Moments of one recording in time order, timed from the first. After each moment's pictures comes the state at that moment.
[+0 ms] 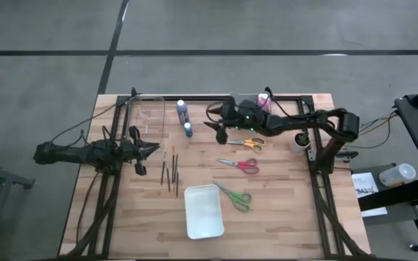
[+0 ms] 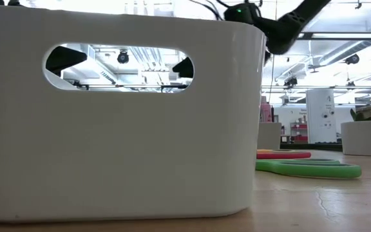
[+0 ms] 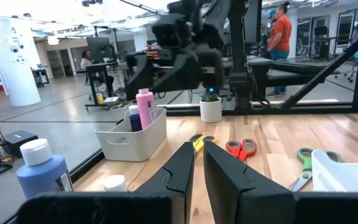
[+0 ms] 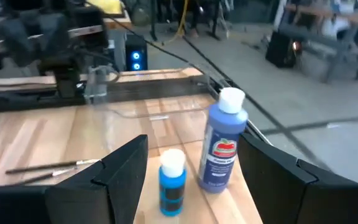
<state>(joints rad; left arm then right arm) -0.10 0.02 0.00 0.06 -0.35 0.12 -0.31 1.70 0.94 0.58 -0.05 -0.03</state>
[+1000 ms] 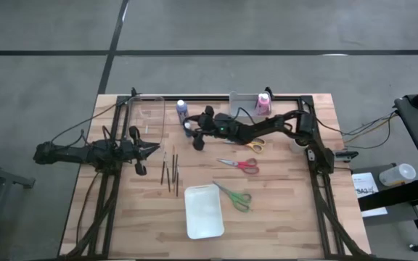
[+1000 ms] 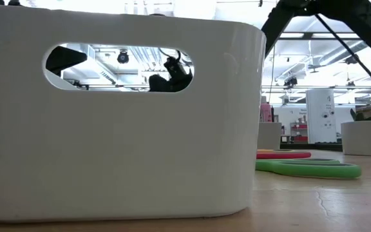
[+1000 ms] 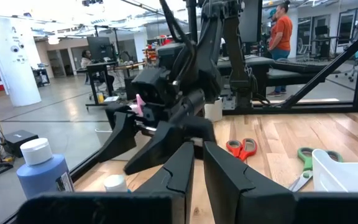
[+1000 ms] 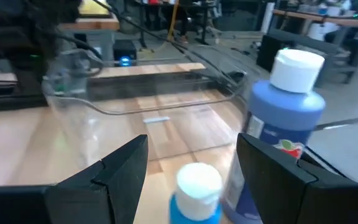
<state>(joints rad) -0.10 0.02 0.00 0.06 -0.35 0.12 -0.25 2.18 1.23 0.81 0.07 -0.01</state>
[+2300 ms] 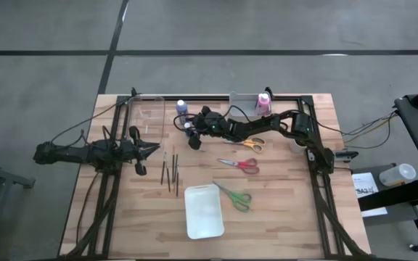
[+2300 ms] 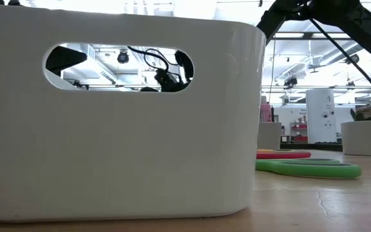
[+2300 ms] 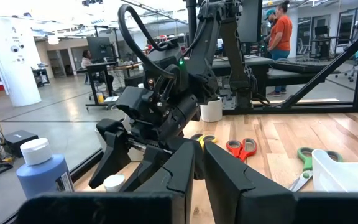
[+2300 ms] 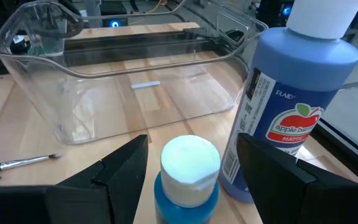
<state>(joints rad) -0.10 0.02 0.00 0.06 -0.35 0.12 -0.26 2.23 1.35 0.58 0.09 0.02</state>
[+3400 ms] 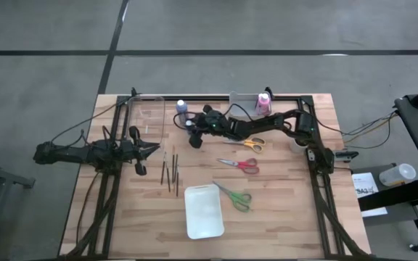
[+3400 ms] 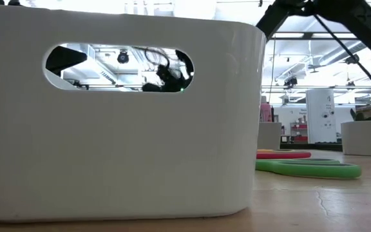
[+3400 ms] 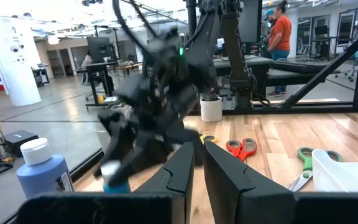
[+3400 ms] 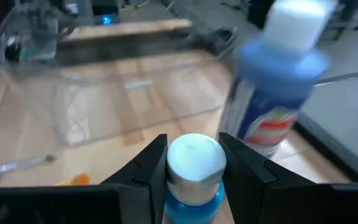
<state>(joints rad) -0.10 0.02 0.00 0.06 -0.35 0.12 -0.26 2.17 1.35 0.50 0.13 0.03</state>
